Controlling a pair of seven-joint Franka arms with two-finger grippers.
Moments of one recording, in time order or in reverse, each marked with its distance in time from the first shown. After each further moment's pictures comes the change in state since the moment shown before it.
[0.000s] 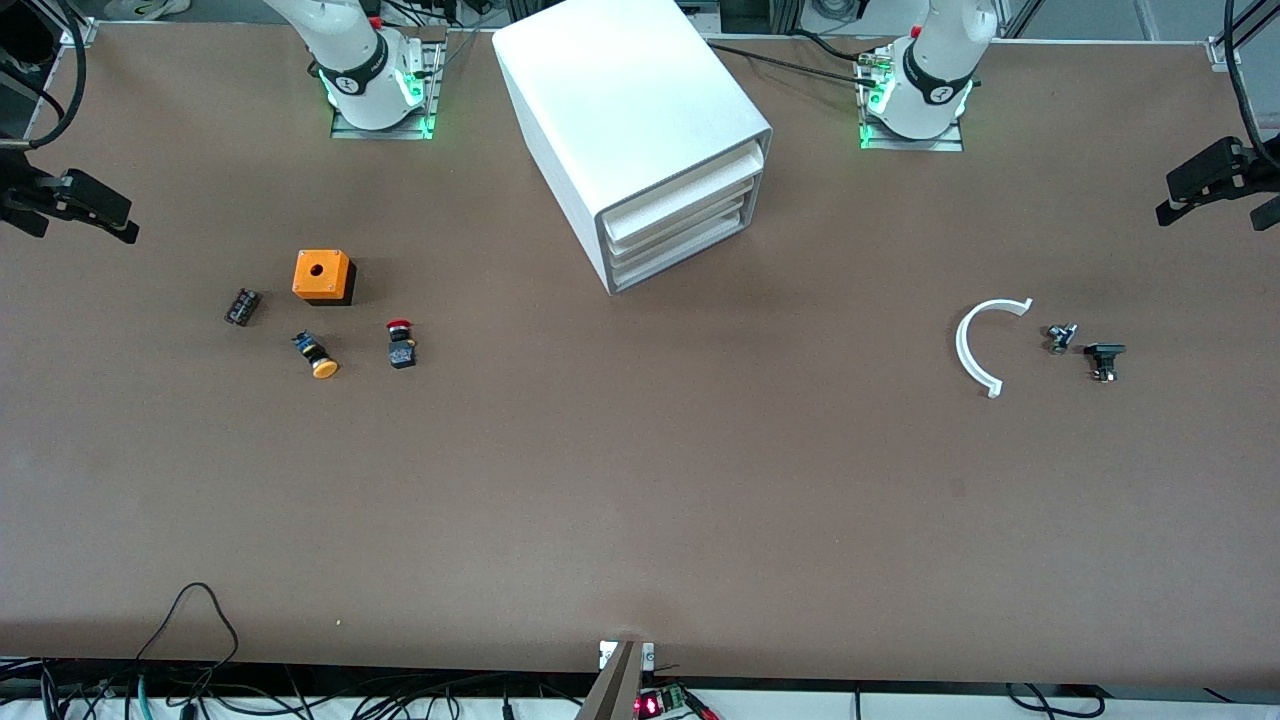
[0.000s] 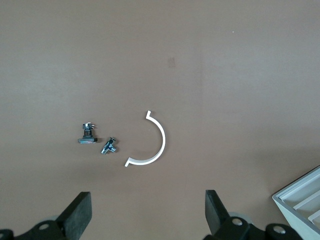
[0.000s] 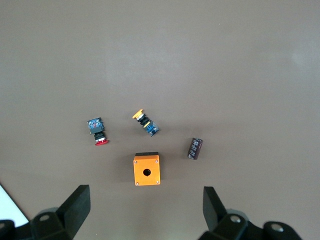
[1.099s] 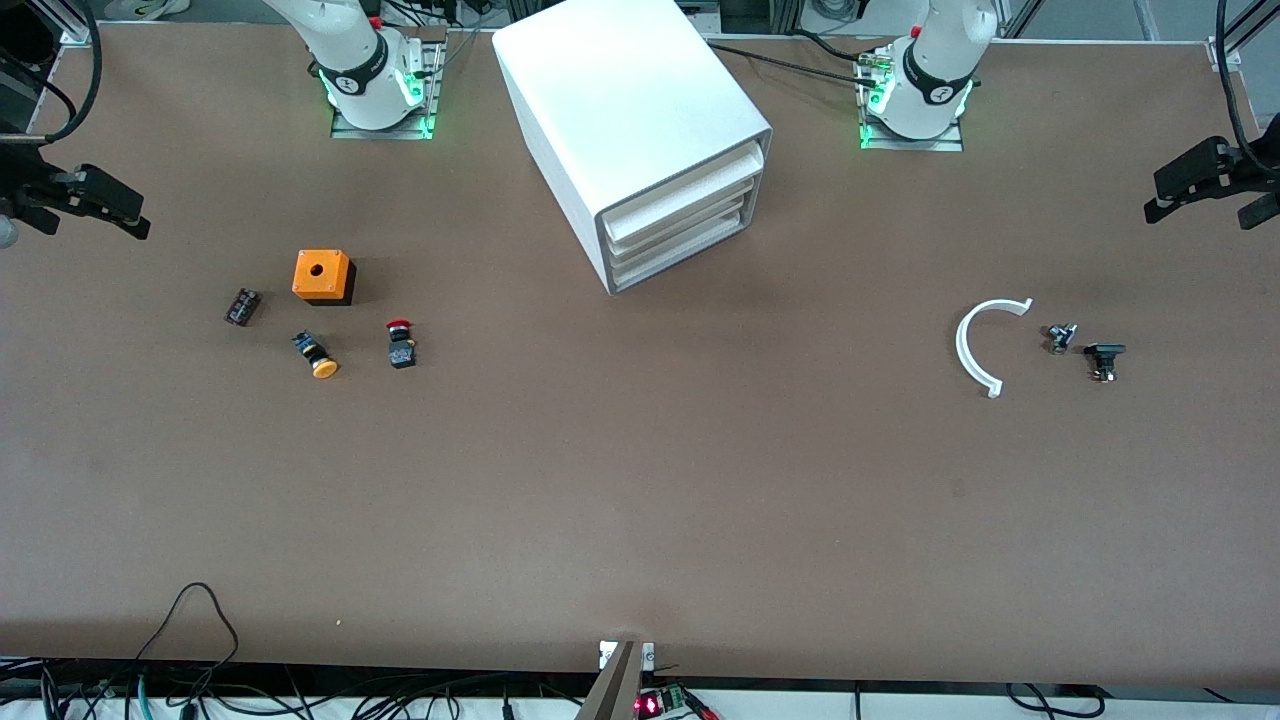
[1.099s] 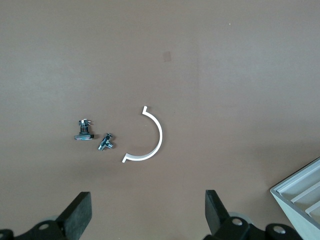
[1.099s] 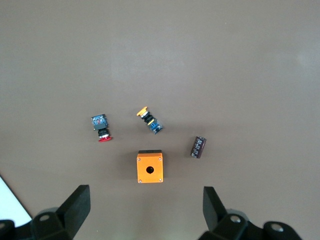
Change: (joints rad) left arm -0.003 0.012 -0.014 0.008 0.000 -0.025 0.000; right arm 0.002 -0.025 0.023 -0.030 0.000 0.001 -0.001
